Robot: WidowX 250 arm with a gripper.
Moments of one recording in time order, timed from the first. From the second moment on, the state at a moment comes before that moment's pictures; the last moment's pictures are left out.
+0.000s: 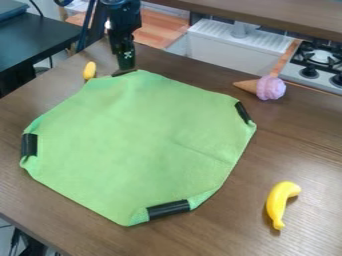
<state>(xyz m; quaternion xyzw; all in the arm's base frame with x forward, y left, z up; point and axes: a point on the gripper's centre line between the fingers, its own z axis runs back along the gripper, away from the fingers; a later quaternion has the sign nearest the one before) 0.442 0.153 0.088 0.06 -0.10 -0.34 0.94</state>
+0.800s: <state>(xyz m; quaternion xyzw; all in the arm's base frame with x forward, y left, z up) 0.439 0.153 0.069 0.04 -0.07 -0.31 0.95</state>
